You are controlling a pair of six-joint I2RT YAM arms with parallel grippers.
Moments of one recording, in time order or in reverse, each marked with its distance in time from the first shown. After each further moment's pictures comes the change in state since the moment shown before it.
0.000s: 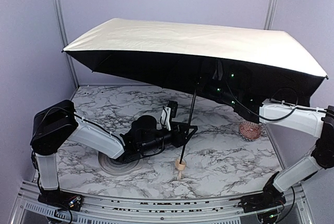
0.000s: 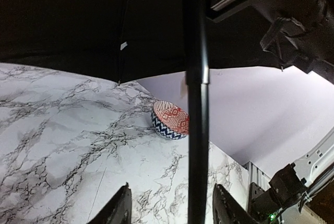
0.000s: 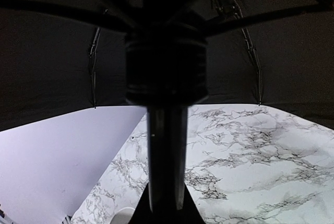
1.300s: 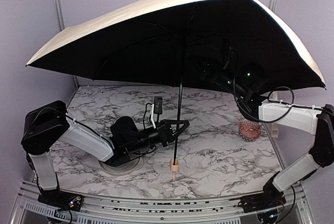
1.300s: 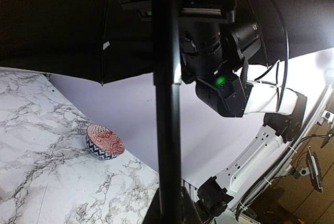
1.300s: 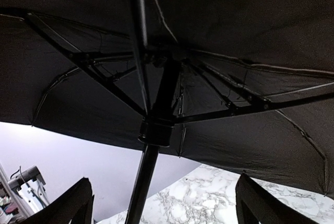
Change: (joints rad) left arm 0.023 -0.087 -0.164 0.360 0.204 -0.170; right arm -0.090 0.021 -0.040 0.494 -0.339 -0.024
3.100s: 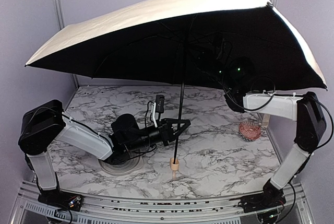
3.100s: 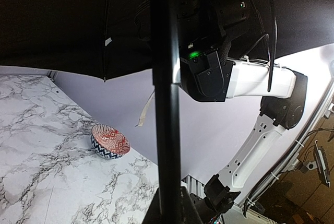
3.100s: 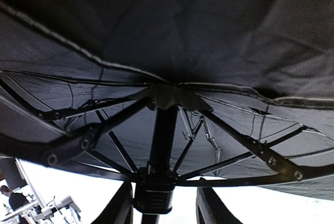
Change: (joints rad) left arm -0.006 -0.031 0.019 -0.084 0.003 0.054; right arm -0.008 0.232 0.199 0.242 -0.066 0.289
